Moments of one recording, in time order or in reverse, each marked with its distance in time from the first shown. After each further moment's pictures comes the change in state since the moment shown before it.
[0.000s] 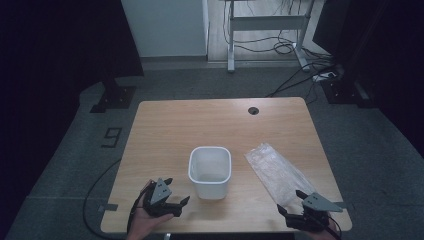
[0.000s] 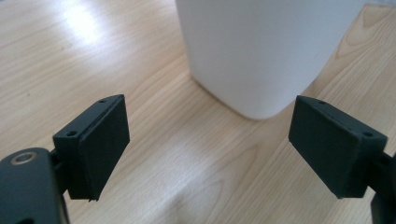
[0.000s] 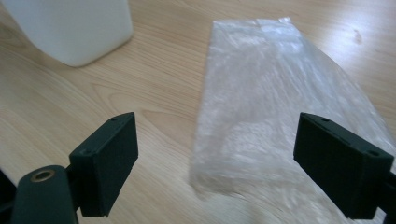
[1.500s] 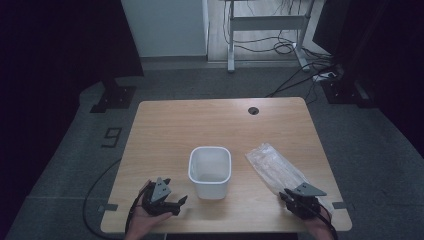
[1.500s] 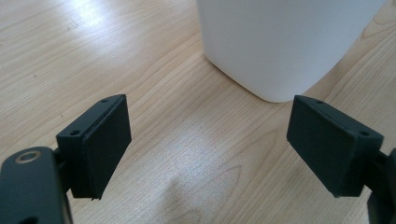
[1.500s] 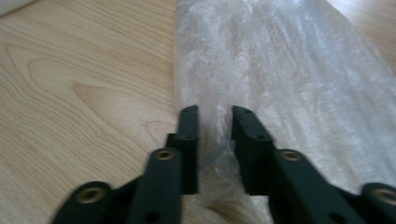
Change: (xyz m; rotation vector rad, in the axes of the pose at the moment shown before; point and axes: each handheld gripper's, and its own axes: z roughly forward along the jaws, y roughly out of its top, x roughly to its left) left arm 0.005 -0.004 0.006 0.043 0.022 -0.008; right arm -0.018 -0.003 0.044 0.168 -0.055 -0.028
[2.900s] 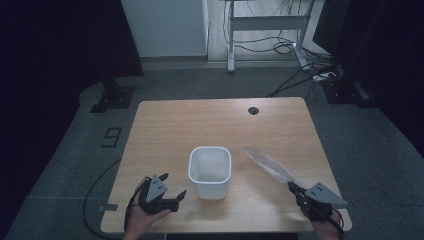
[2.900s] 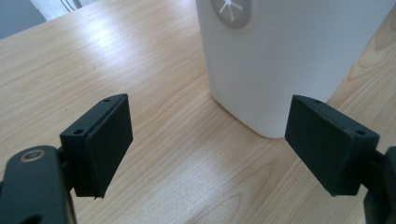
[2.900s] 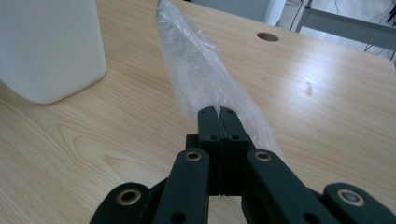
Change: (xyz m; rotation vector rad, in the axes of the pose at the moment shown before) left arm -0.002 0.019 -0.021 -0.099 0.035 0.011; right arm 0.005 0.024 -0.052 -0.271 -0.041 -0.042
